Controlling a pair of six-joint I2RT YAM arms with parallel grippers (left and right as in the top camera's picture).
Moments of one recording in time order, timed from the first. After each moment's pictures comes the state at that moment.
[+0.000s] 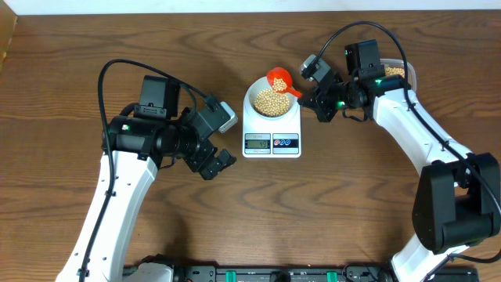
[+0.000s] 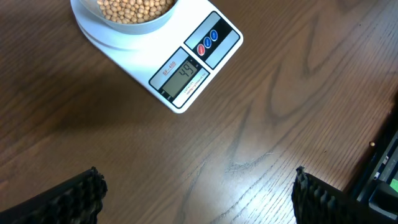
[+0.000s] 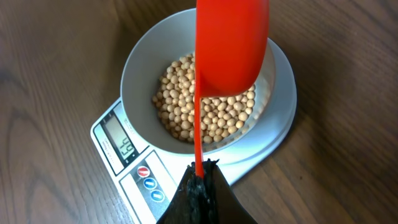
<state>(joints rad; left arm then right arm) -0.17 1.33 1.20 -1.08 0.48 0.64 0.23 1.84 1.33 -0.52 -0.62 -0.45</state>
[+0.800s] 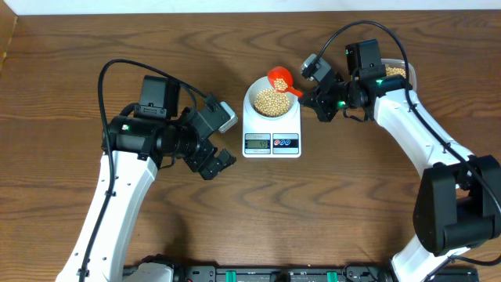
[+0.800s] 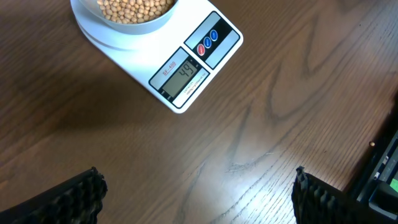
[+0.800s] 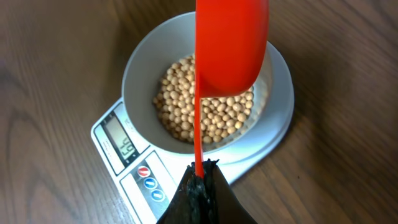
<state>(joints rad) -0.17 1.33 1.20 -1.08 0.48 0.64 0.23 1.83 1.33 -0.53 -0.62 -0.45</state>
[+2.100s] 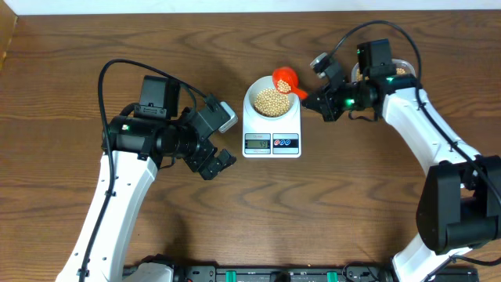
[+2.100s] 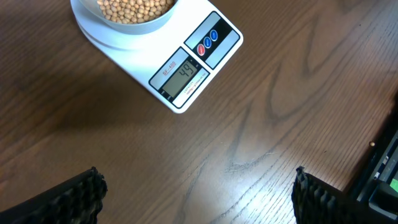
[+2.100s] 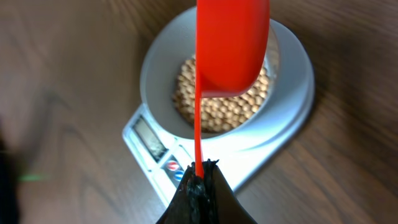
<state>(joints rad) -0.17 1.33 1.20 -1.08 0.48 0.64 0.19 1.83 1.33 -0.58 -0.70 -0.34</state>
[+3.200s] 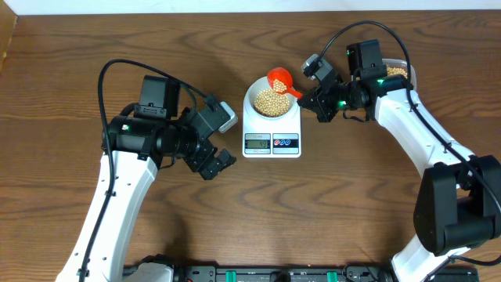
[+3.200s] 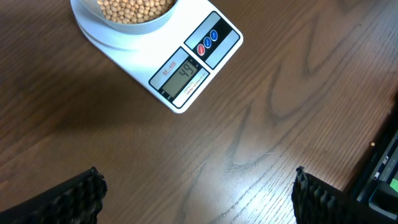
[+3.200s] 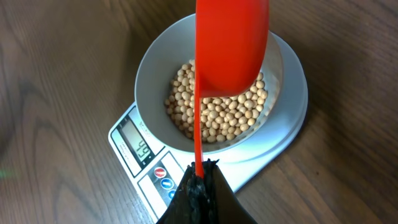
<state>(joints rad) -0.17 1.33 1.20 -1.08 0.48 0.64 0.22 1.83 1.33 -0.54 -0.66 -0.38</state>
